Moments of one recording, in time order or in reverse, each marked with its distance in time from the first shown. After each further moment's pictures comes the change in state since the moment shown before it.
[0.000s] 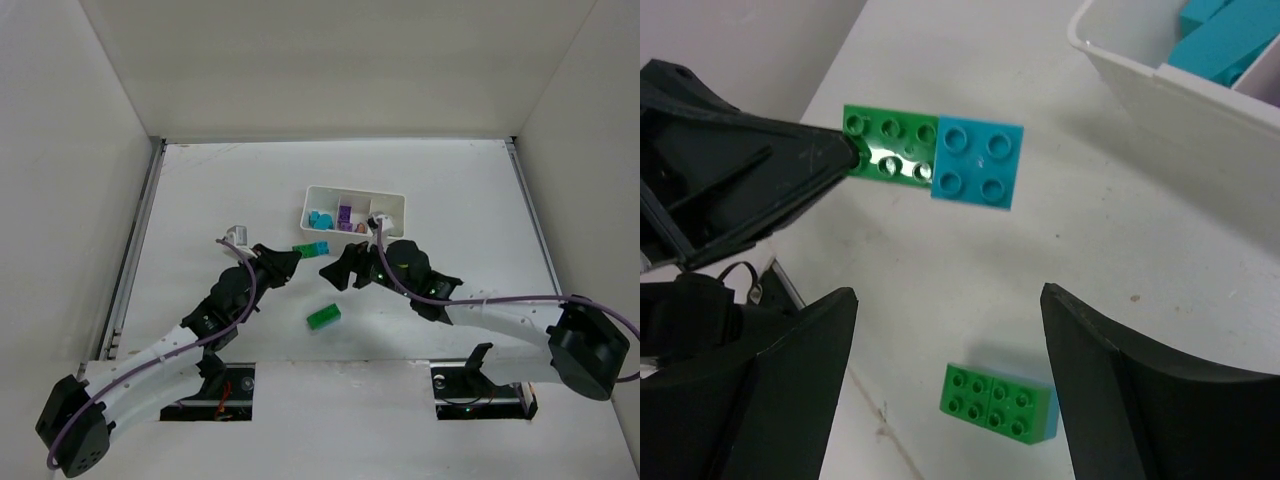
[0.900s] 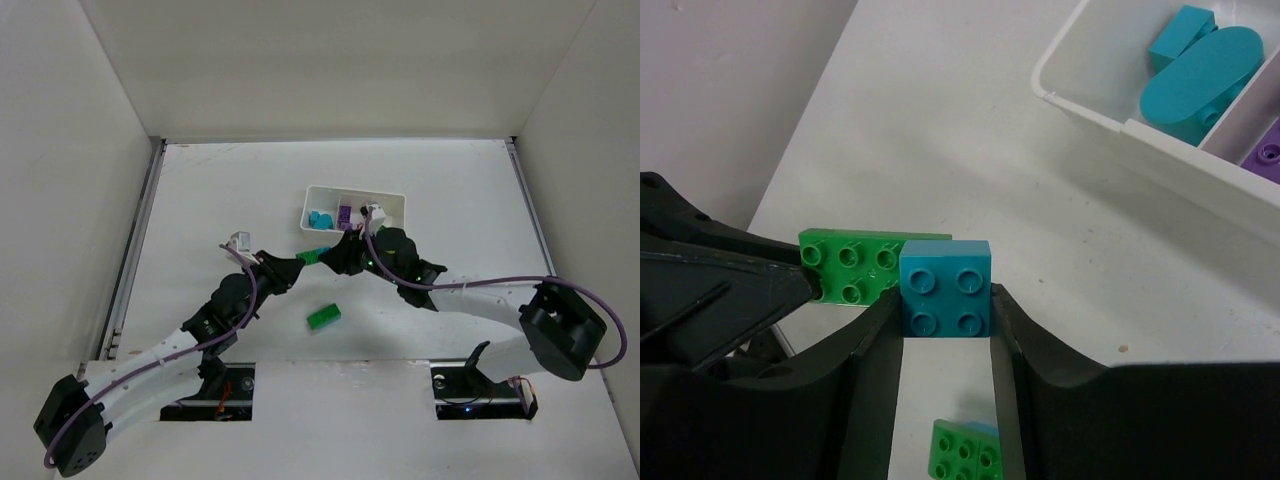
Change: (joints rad) left arm -0.038 -0.026 -0.045 0.026 0.027 -0.024; right arm -0.052 0.165 0.095 0.058 0.008 0.023
